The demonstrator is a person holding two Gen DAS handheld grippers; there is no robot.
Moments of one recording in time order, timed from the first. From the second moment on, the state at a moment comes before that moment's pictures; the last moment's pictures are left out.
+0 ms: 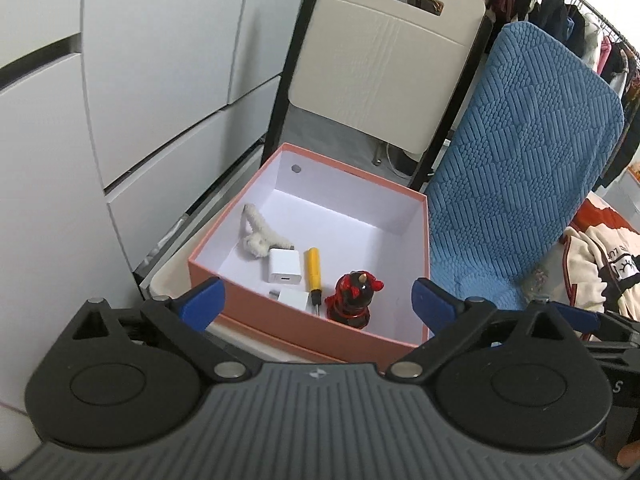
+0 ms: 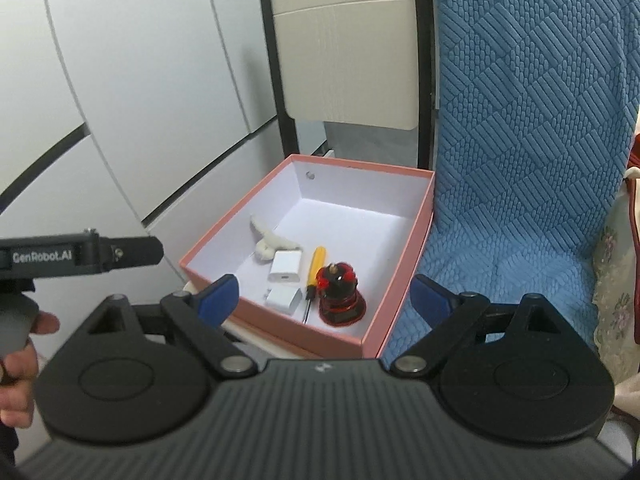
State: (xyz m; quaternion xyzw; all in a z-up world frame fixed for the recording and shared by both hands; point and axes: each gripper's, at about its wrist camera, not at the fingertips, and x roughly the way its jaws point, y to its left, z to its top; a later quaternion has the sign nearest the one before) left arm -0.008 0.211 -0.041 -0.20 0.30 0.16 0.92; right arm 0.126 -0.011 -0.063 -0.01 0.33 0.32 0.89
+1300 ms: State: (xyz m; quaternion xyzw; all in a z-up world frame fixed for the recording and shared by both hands) left arm -0.040 0.156 -0.047 -0.18 0.29 0.14 0.93; right arm 0.092 -0.058 -0.065 -0.01 0.30 0.29 0.91
